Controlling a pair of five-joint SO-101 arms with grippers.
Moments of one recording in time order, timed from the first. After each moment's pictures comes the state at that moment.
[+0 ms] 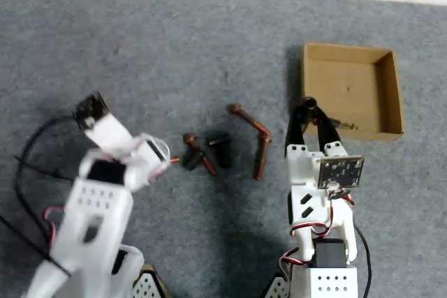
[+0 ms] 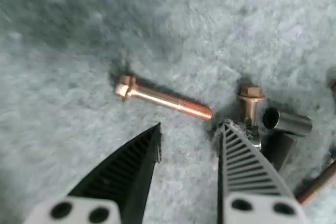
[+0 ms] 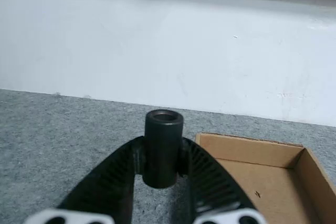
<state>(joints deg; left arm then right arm) 2.8 -46.4 61.5 55.6 51.3 -4.0 -104.2 96.0 14.3 6.9</state>
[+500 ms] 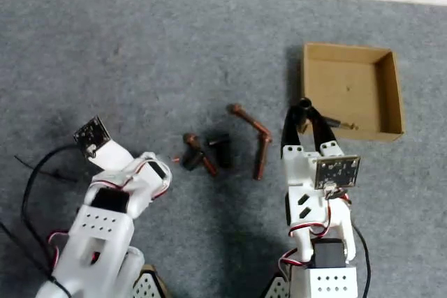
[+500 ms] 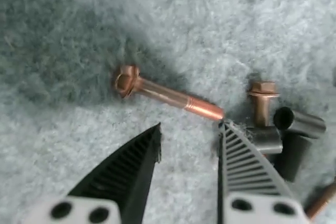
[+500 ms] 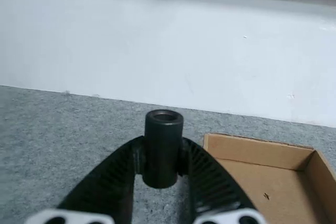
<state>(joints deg) 3.7 -56.4 79.3 42.2 54.3 -5.8 -104.2 96.0 14.5 6.9</state>
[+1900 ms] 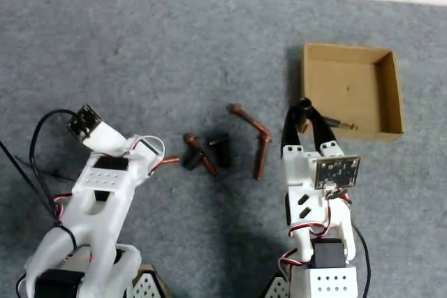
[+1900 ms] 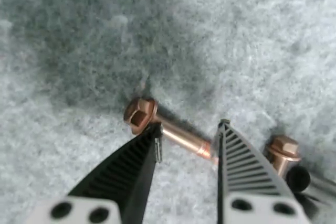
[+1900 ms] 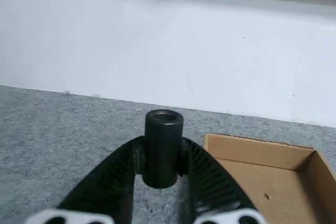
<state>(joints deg) -2.0 -28.7 66.3 35.8 58.9 -5.8 -104.2 96.0 14.5 6.9</state>
